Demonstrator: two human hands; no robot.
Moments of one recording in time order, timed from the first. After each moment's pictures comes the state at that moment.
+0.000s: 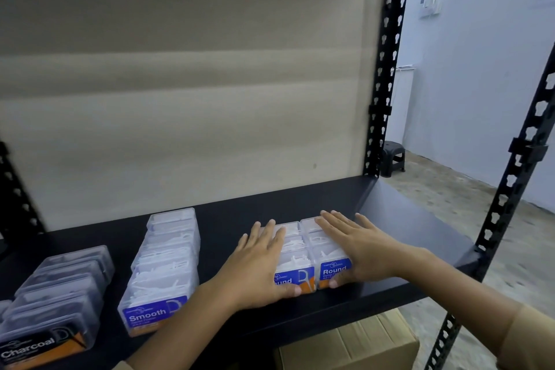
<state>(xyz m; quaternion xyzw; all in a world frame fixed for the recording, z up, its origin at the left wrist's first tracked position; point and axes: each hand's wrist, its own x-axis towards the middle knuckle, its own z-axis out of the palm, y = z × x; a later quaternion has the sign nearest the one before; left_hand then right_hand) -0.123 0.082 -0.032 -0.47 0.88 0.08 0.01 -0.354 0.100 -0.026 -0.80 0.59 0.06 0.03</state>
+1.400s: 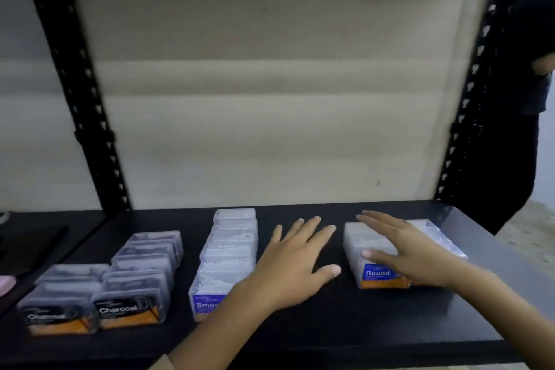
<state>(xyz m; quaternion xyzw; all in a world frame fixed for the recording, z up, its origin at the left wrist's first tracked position) -0.093 0.084 -0.010 -0.49 0.86 0.04 -0.13 -0.324 0.069 0.001 -0.81 0.57 -0.12 0.07</state>
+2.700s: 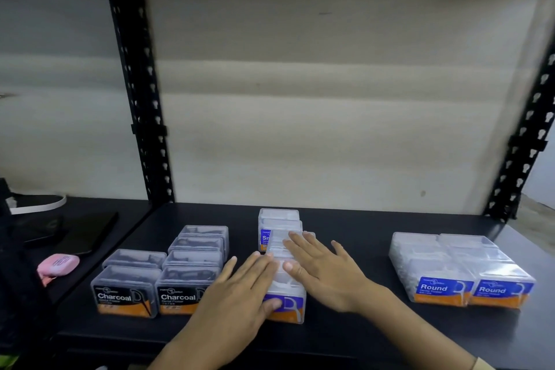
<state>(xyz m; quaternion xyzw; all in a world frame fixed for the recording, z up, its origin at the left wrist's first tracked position) 0.053 0.122 -0.060 -0.58 0.80 -0.11 -0.10 -0.135 0.070 -0.025 -0.87 0.48 -0.04 0.12</state>
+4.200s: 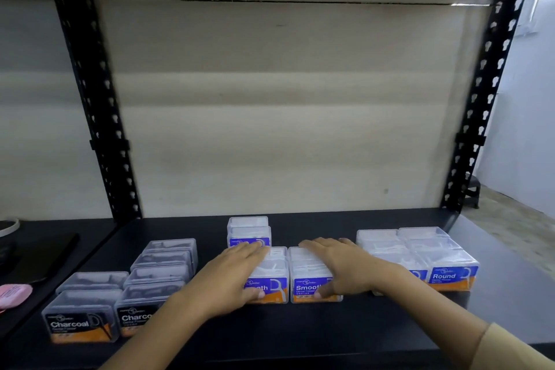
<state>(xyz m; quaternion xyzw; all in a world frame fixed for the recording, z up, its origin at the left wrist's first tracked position) 0.023 0.077 -0.023 -0.54 0.84 0.04 -0.03 -0.211 0.052 -0.011 -0.86 0.50 0.03 0.06</state>
